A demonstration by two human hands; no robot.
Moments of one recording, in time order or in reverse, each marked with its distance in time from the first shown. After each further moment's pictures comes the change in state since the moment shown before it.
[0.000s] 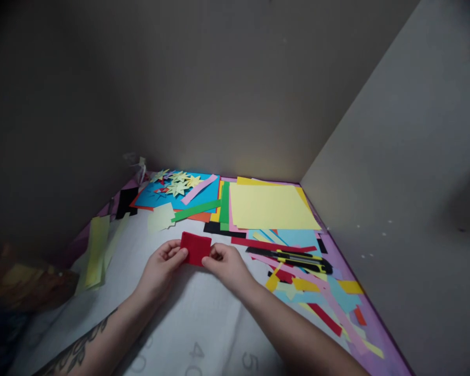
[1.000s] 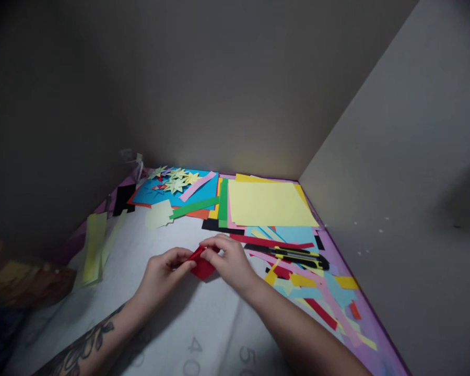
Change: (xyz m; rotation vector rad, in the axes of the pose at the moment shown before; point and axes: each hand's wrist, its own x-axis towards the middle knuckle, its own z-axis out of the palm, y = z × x) left_hand -0.021 0.012 0.005 0.684 -0.168 0.246; right_hand -0.006 -0.022 -0.013 -0.296 0.060 -0.386
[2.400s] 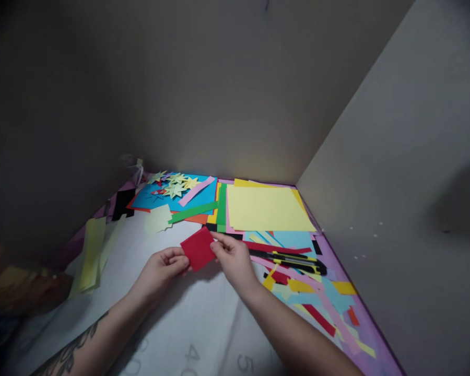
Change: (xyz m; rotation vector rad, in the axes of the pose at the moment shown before) left_hand 0.015 -0.004 -0.001 -0.535 -0.060 -0.304; right_hand 0.005 0.021 0.004 0.300 0.185 0.317
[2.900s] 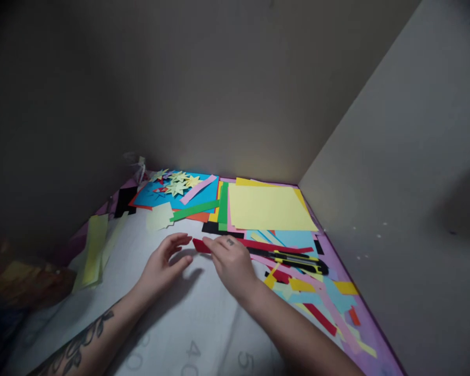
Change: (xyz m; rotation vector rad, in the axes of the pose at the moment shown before) left_hand 0.004 -0.005 -0.008 0.425 0.081 0.397; right_hand -0.008 -0.002 -0.004 -0.644 -0.074 -0.712
